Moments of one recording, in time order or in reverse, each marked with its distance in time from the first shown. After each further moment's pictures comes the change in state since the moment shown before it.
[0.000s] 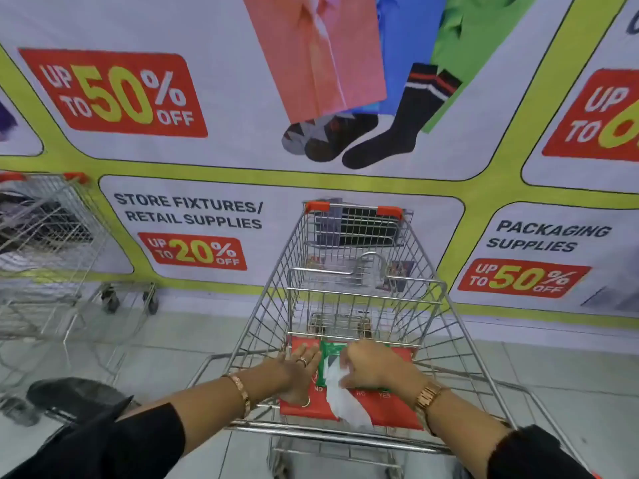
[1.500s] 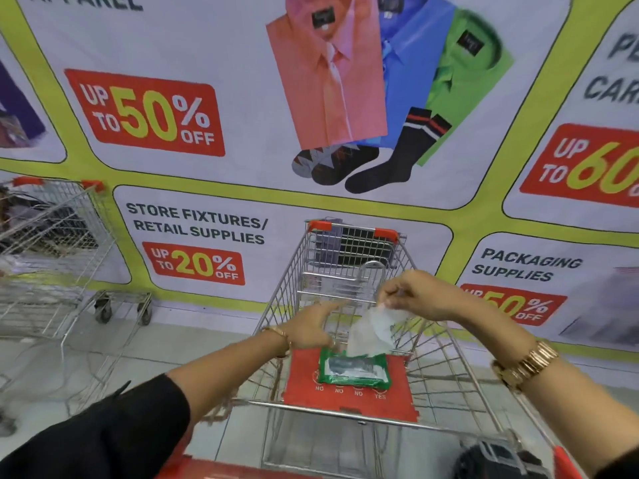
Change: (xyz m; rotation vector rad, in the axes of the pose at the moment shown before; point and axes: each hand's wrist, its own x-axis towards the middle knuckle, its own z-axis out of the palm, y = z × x) left_hand -0.060 -0.005 -0.066 -0.707 0.531 0.344; right_hand -0.116 -0.028 -0.143 0.186 0.224 -0.087
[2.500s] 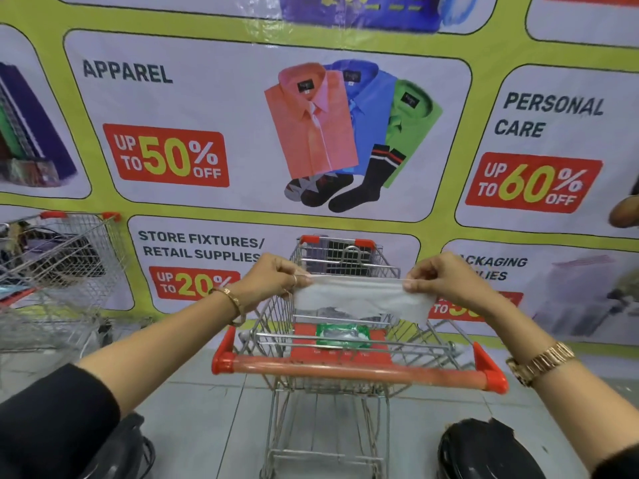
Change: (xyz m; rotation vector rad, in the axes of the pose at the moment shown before) left_hand -0.176 0.090 -0.031 -0.439 0.398 0.002; right_hand -0.173 -0.047 0.028 0.159 0.521 0.094
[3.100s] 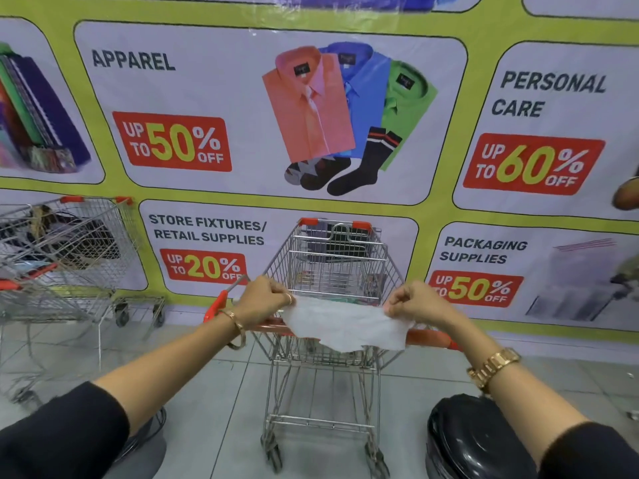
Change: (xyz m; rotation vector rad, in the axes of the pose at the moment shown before) left_hand -0.051 -0.045 0.059 0.241 0.156 -0.161; right_hand -0.053 0.045 0.042 0.131 -0.207 0.227
